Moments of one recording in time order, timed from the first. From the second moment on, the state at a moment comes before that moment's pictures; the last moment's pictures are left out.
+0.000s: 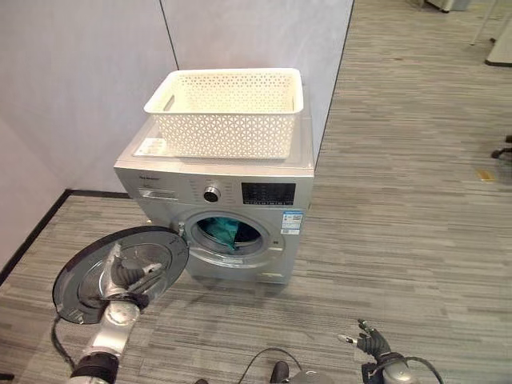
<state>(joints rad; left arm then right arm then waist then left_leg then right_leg) -0.17 0.56 -0.05 0.66 0.10 -0.08 0.47 0.14 -0.38 0.20 0.78 0.21 -0.07 -0.04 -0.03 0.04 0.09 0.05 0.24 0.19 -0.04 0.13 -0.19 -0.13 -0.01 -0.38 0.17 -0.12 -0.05</state>
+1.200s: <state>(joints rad) -1.18 1.12 -0.39 1.40 0.11 0.05 0.46 0.05 -0.45 0.34 0.56 0.26 -0.09 0.07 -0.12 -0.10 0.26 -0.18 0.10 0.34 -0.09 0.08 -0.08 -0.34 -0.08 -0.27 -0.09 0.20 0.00</state>
